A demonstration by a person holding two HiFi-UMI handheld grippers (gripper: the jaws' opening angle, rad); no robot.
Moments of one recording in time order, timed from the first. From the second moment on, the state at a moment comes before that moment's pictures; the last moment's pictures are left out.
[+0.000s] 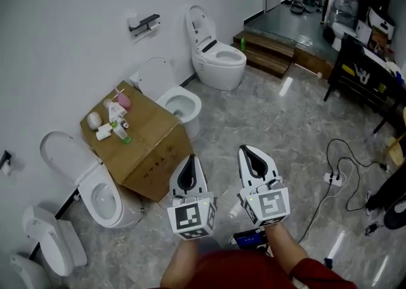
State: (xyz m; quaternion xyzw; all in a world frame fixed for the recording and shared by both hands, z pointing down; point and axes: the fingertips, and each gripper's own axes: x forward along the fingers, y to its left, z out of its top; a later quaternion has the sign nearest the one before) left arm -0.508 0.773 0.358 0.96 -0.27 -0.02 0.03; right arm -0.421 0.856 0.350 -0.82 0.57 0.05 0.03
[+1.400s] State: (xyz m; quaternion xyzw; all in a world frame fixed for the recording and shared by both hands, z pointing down) left arm -0.340 0.472 0.360 0.96 -0.26 -0.03 0.03; right arm -0.253 0.562 0.344 -0.83 0.55 0.06 0.03
